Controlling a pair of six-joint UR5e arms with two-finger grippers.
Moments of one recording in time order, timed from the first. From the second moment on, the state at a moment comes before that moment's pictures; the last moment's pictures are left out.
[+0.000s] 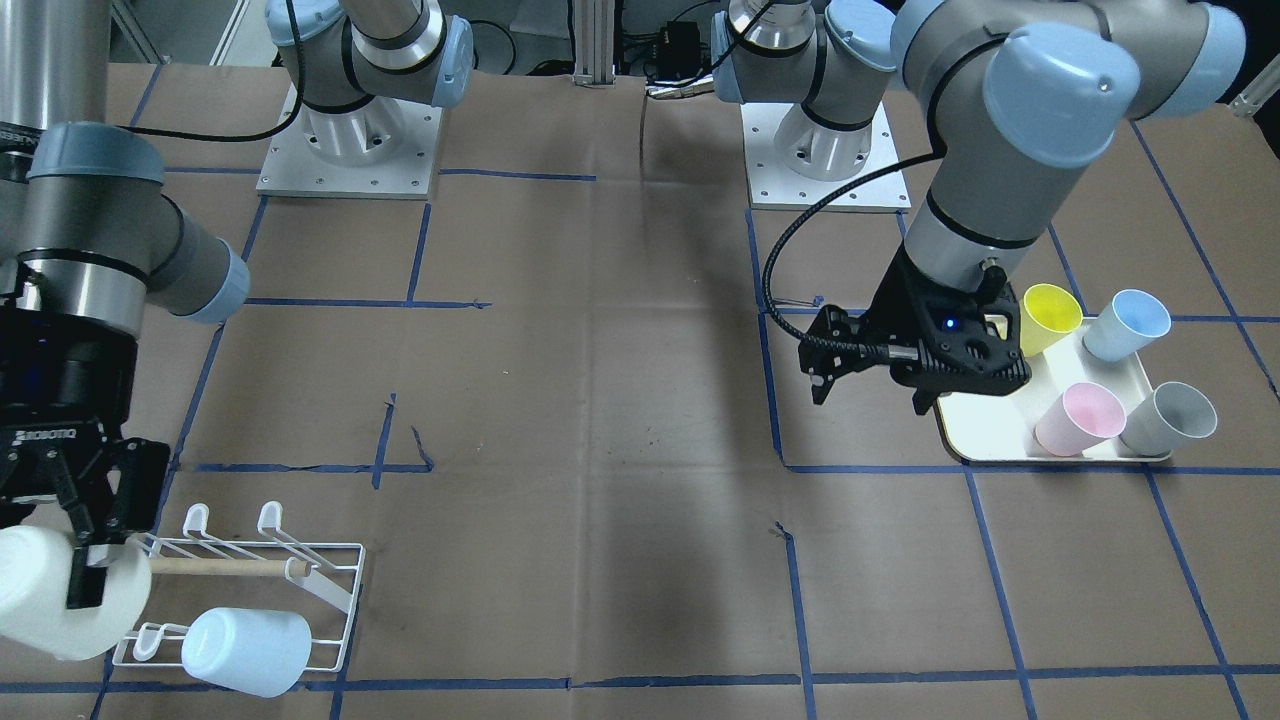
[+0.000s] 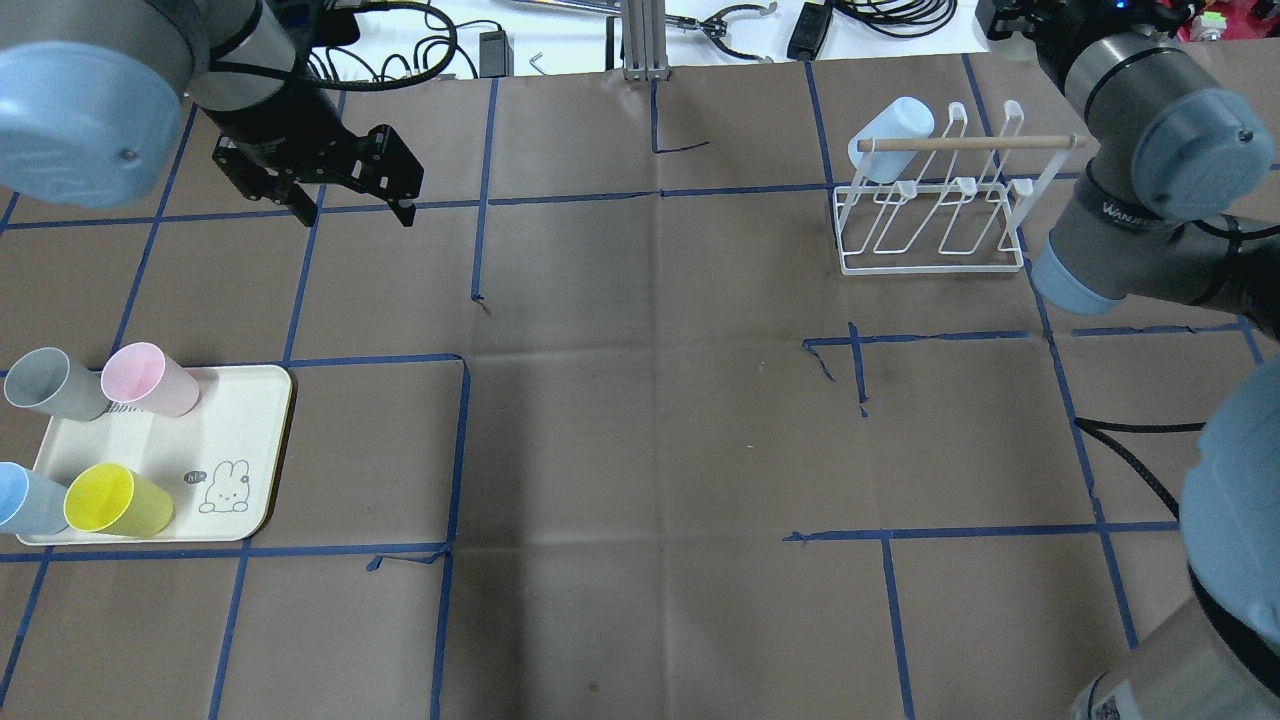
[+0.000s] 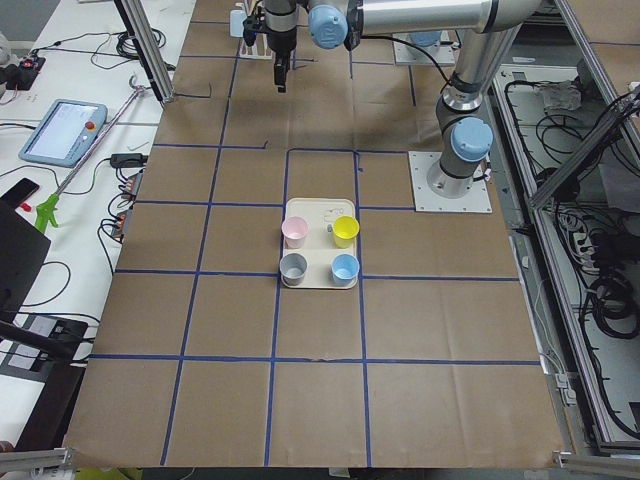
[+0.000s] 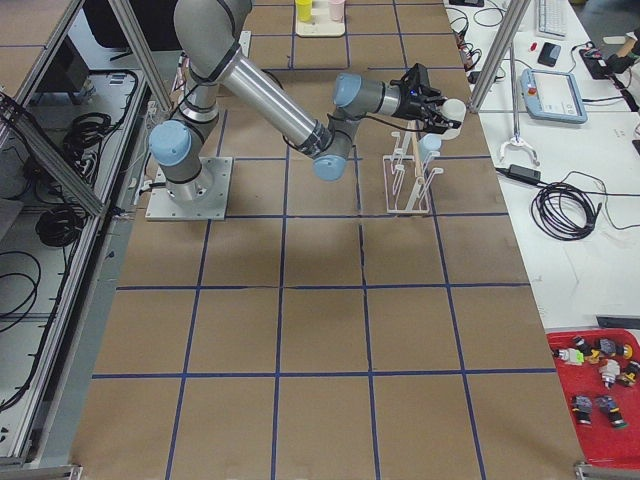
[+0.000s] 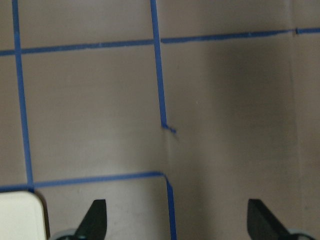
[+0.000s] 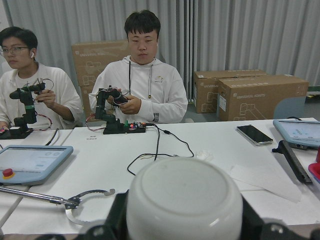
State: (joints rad) left arm -1.53 -1.67 -1.50 -1.56 1.55 0.12; right arm 1.26 -1.12 1.85 -3.59 -1.28 -0.07
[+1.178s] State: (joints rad) left arm -1.53 -1.65 -1.49 -1.55 1.58 0.10; right arm 1.21 -1.00 1.87 -3.60 -1.29 -0.16
